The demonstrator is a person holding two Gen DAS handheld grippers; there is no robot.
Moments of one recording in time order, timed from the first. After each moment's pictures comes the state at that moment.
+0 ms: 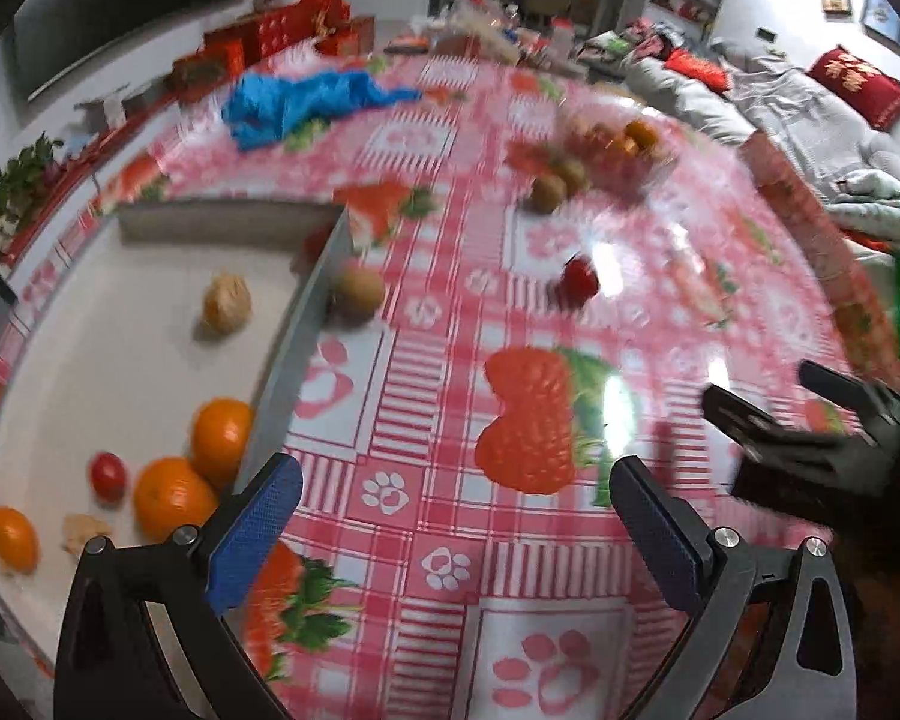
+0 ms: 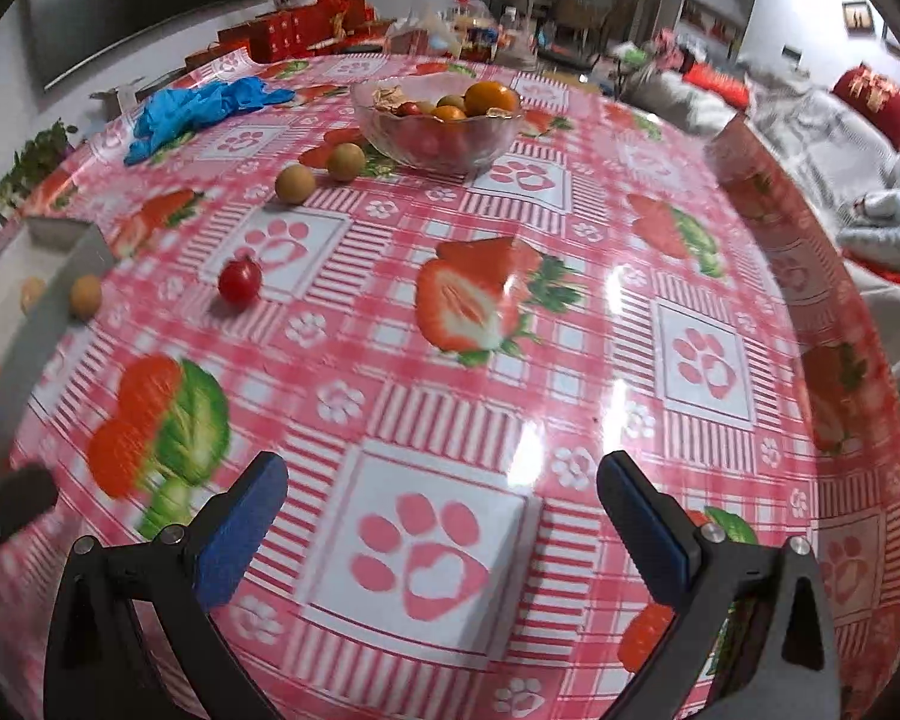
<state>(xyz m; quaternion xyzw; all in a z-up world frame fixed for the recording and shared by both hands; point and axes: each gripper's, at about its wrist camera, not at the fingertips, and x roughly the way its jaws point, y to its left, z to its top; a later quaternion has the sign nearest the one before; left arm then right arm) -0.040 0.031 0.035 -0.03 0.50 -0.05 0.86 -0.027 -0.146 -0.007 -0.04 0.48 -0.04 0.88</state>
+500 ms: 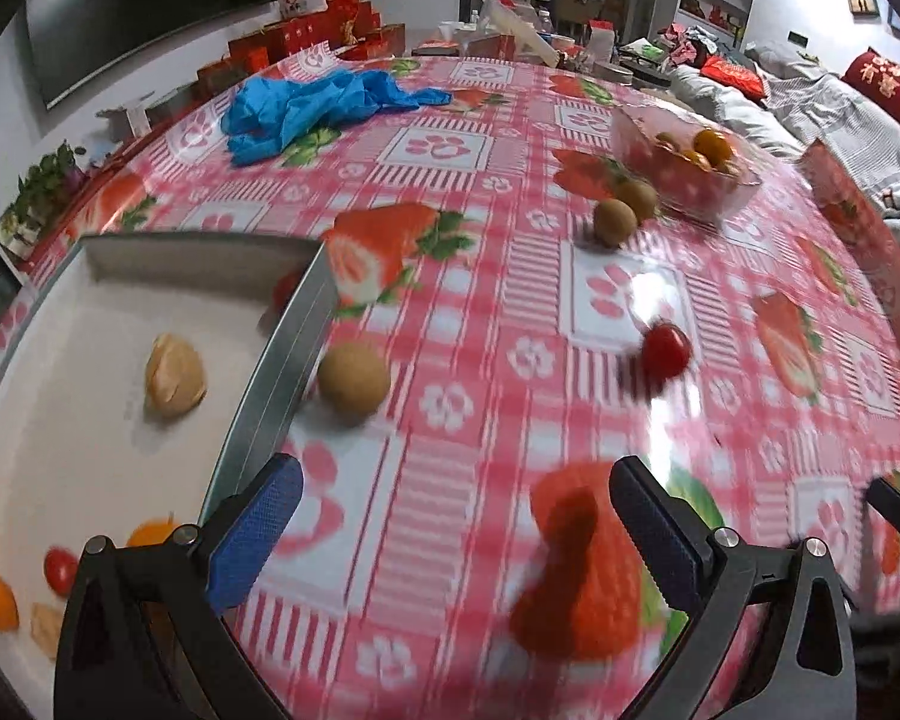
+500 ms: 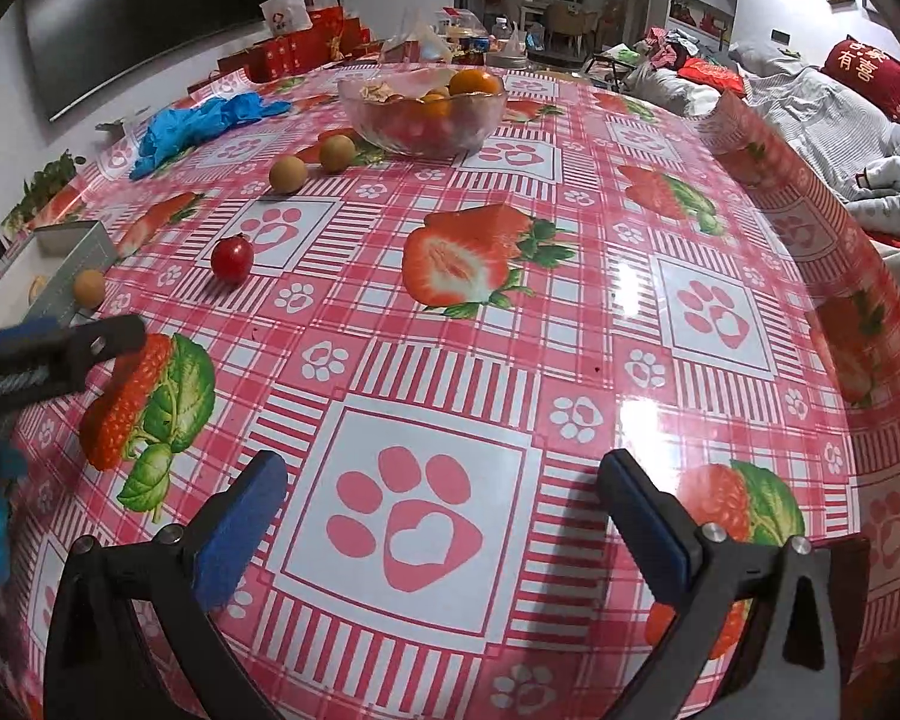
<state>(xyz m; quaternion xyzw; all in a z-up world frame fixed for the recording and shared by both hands) 0.023 0.022 0.008 -0.01 0.48 -0.01 0.88 -0.042 -0.163 -0.024 0.00 0.46 -0.03 0.89</state>
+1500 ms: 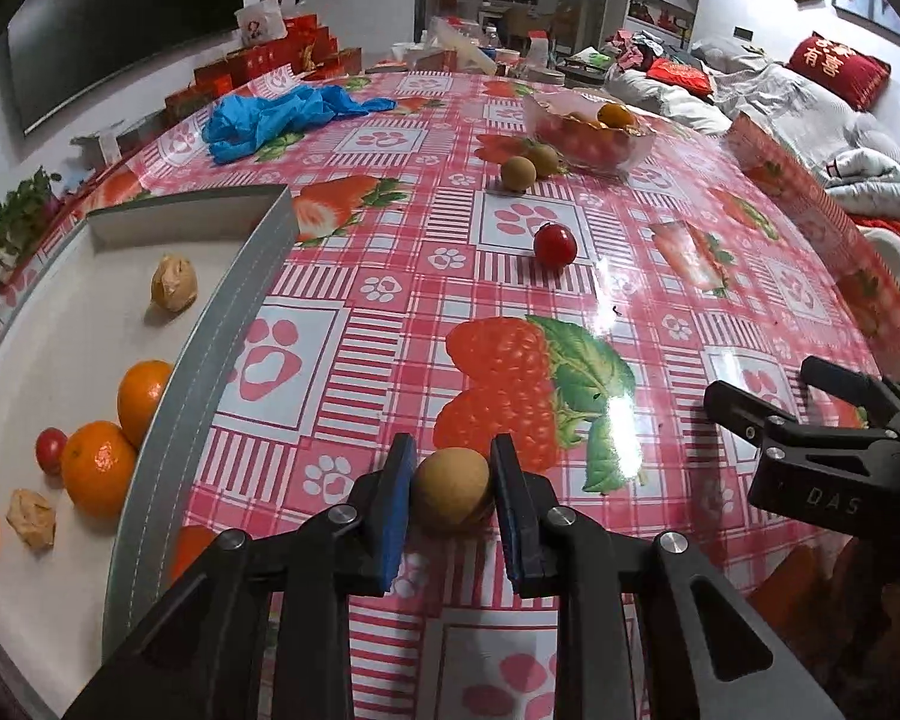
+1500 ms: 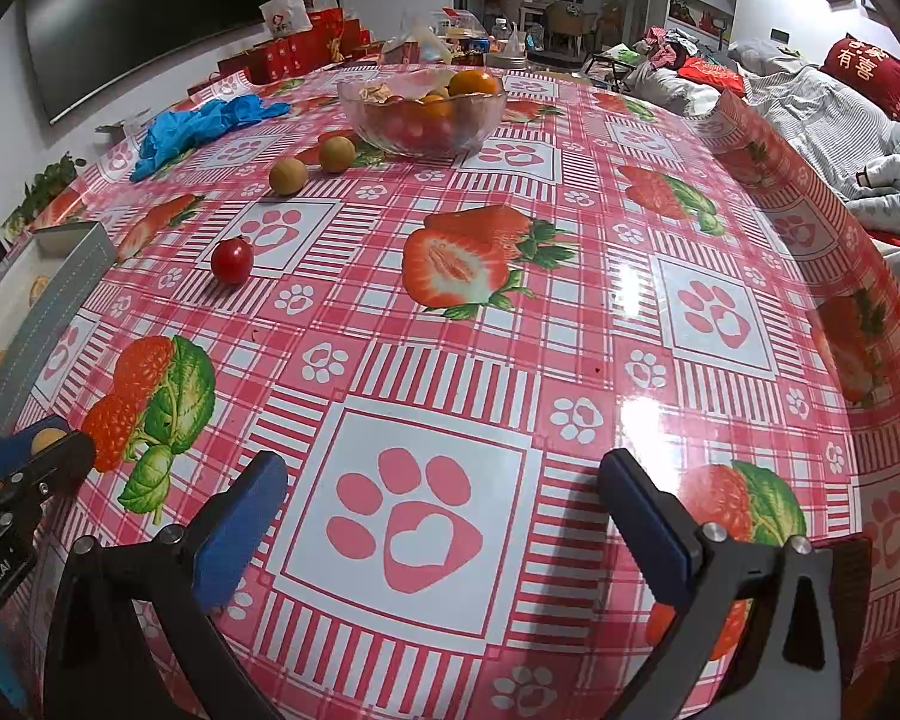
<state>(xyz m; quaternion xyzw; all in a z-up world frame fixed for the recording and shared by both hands) -0.055 0.005 0.013 0.00 0.45 -0.06 0.89 -0.042 -0.164 -0.024 0.00 0.46 -0.03 0.89</state>
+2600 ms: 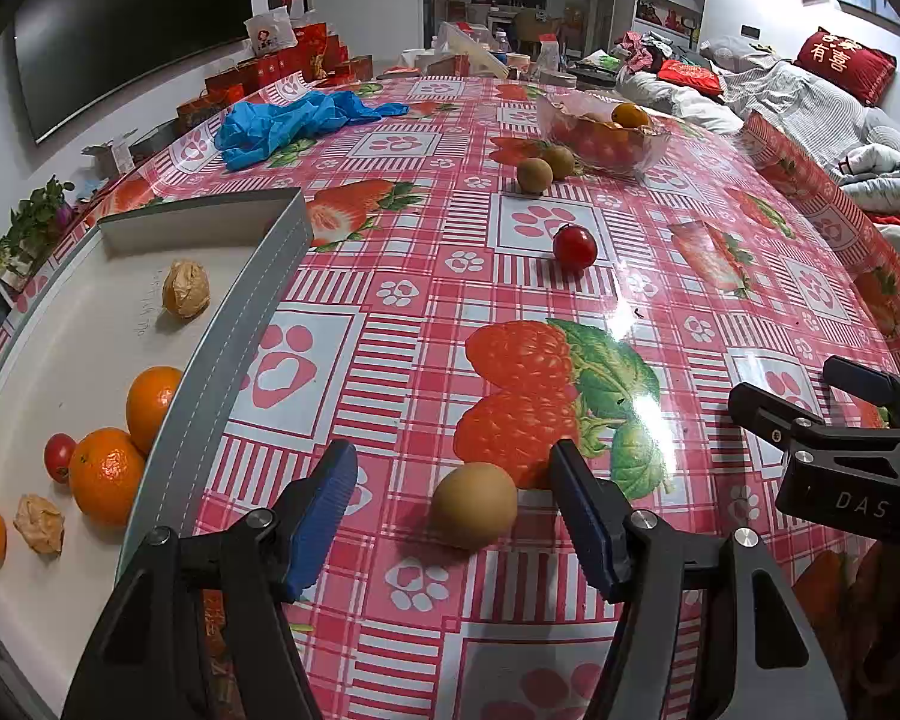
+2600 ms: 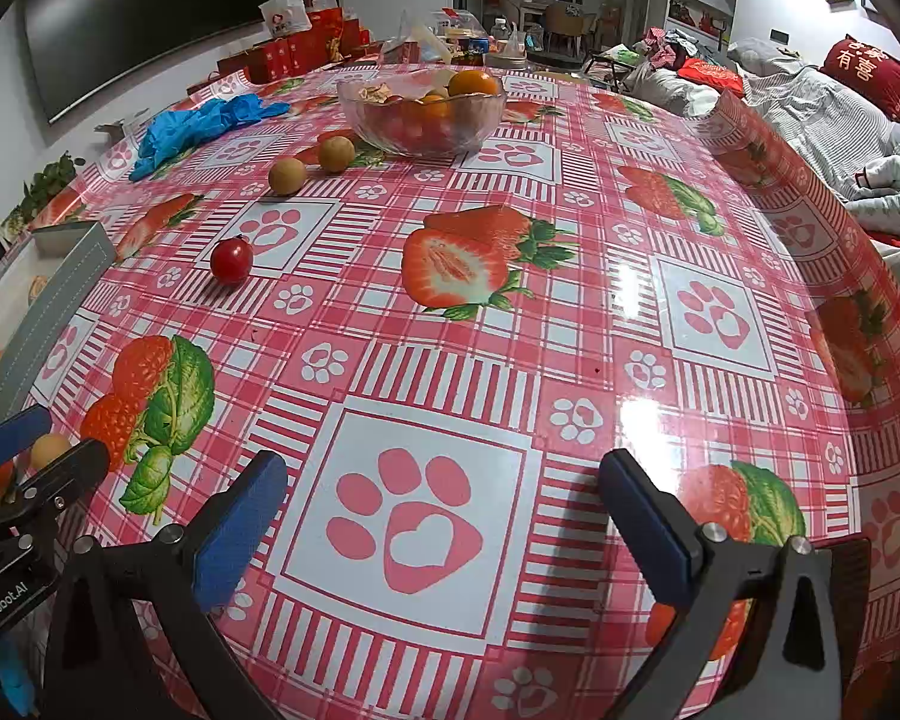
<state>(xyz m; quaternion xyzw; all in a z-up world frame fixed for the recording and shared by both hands) -0.056 0.007 0.007 0.01 0.45 -0.04 0.89 -0.042 -0.164 -0.025 0.00 0.46 -0.03 0.89</state>
